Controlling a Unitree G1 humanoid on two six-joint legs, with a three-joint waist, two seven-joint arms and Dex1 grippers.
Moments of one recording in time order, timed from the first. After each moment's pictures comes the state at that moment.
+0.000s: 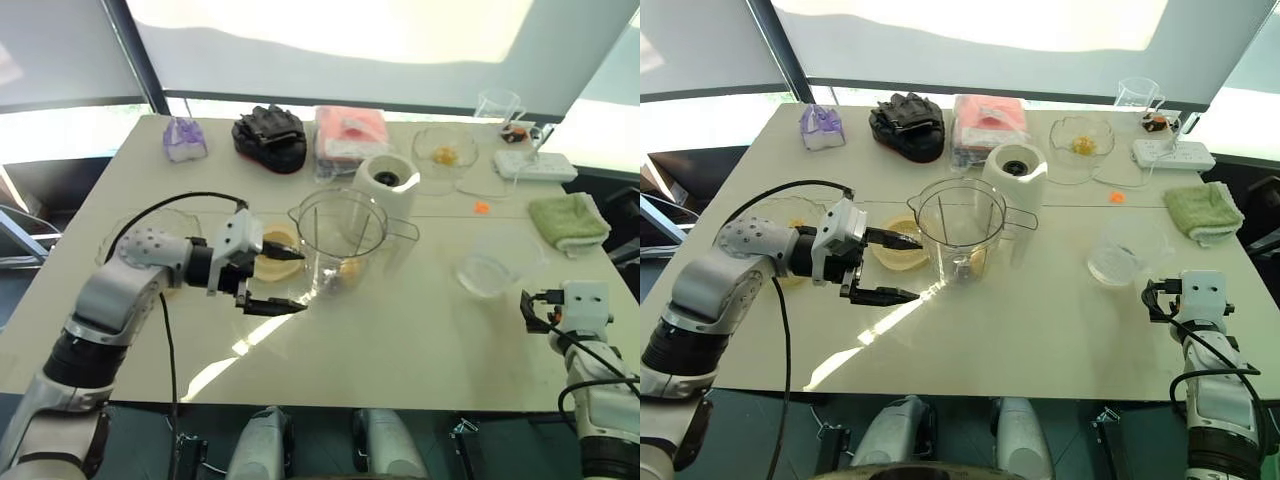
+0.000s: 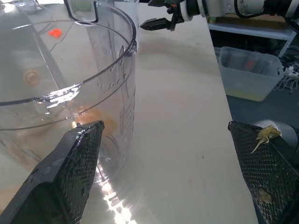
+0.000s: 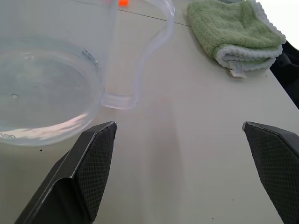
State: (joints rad) left arm -0.48 0.73 -0.13 -0.24 -0.47 0.52 -1.25; right arm 0.01 -0.52 -0.41 0.22 0.13 0.17 0.18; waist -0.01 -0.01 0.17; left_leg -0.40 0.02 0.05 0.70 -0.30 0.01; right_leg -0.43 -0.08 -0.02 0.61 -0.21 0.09
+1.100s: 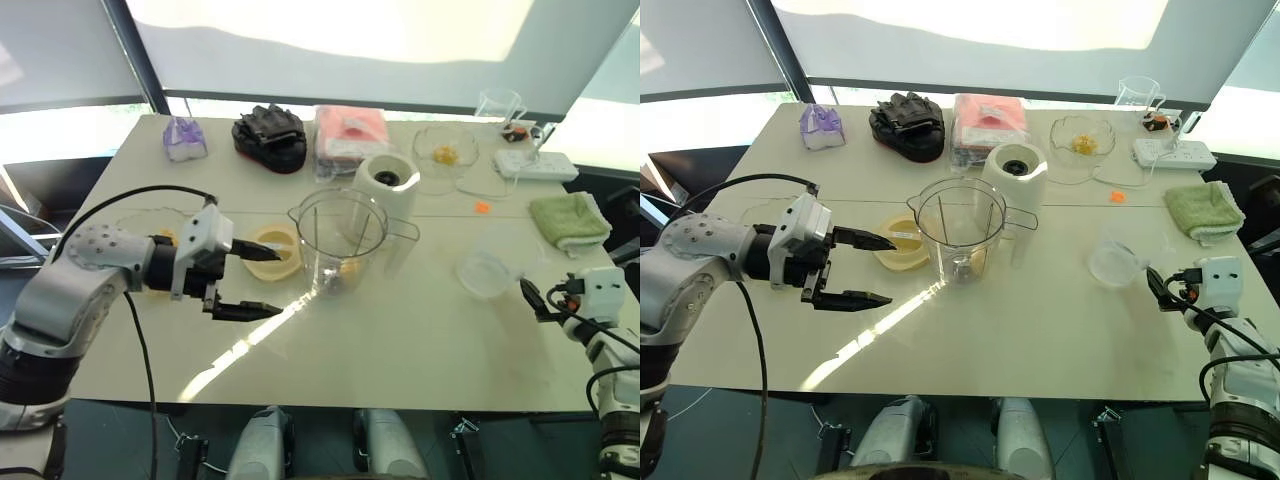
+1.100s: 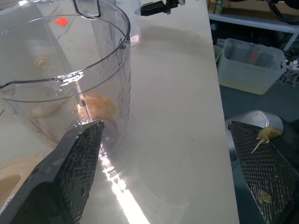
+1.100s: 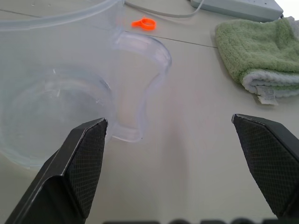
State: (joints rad) left arm -0.41 0.89 -0.02 -0.36 -0.60 0.61 -1.25; right arm -0.15 -0.65 -0.44 0.57 0.22 -0.04 0.52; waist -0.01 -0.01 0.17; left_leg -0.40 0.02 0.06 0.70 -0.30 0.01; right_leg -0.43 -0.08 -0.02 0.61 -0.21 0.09
